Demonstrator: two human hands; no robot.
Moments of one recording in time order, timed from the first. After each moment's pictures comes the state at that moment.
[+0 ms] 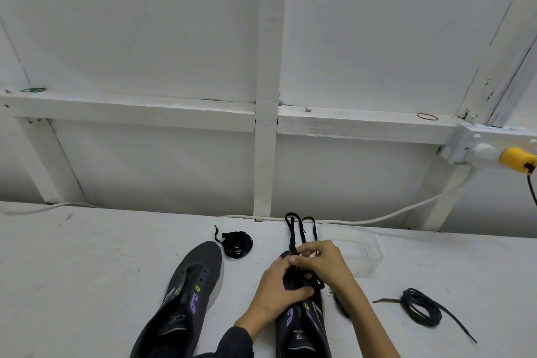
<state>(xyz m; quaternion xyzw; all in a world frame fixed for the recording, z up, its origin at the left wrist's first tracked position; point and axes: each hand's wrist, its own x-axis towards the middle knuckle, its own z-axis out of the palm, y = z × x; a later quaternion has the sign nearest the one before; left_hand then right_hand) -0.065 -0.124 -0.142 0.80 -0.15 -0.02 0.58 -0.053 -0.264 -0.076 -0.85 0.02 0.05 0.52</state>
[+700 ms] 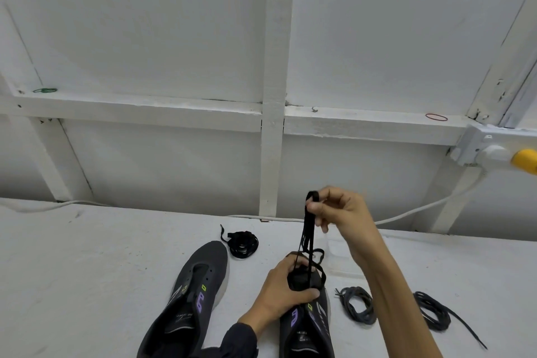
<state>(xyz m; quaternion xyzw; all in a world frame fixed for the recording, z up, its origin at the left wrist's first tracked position) -0.062 -0.119 -0.142 0.78 -0.12 -0.08 0.60 -0.058 -0.259 0.029 -0.69 -0.13 -0.05 0.71</state>
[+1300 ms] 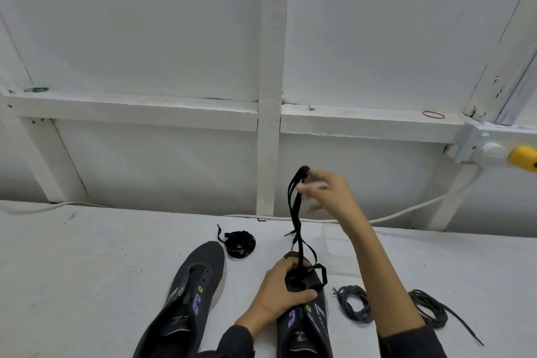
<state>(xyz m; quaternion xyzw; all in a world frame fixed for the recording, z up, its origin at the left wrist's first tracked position) -0.061 -0.119 -0.146 0.80 -0.13 -0.08 0.58 0.002 -0.259 0.023 -0.80 -0.02 -0.03 0.60</state>
